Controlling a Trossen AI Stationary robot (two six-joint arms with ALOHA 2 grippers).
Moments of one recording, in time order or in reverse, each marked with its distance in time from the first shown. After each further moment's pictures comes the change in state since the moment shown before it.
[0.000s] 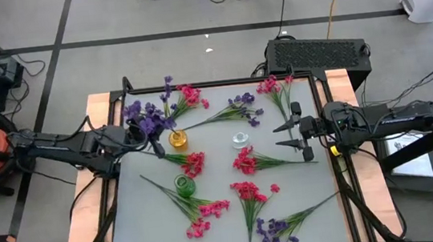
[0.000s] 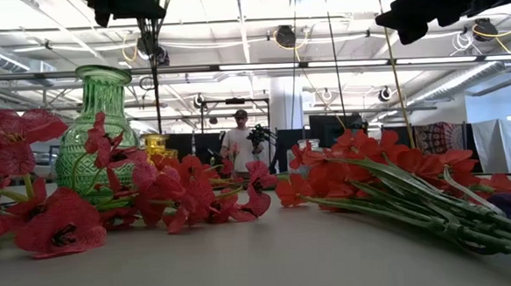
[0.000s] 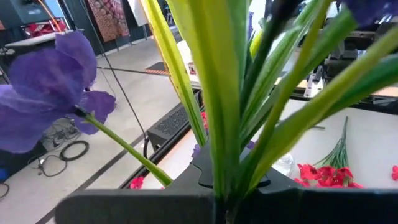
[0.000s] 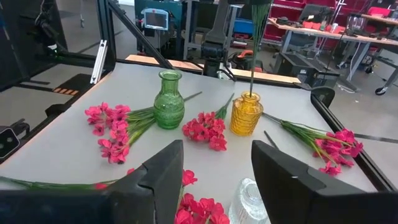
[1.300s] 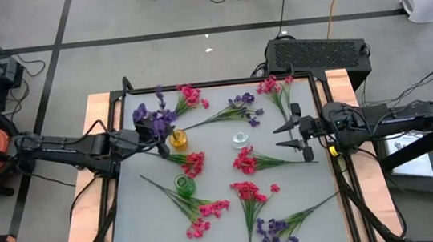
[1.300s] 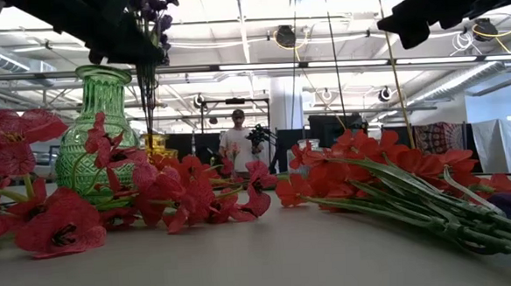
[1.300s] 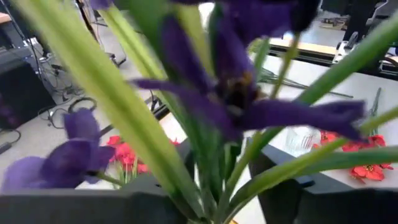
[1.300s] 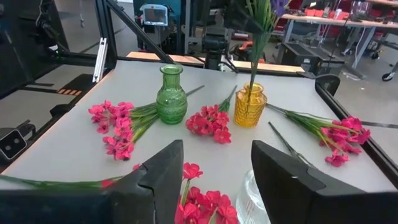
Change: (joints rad) left arm 0.061 0.005 -0.154 -0.004 0.005 -0.175; right arm 0.000 0.000 0.000 -0.028 -0.001 0.048
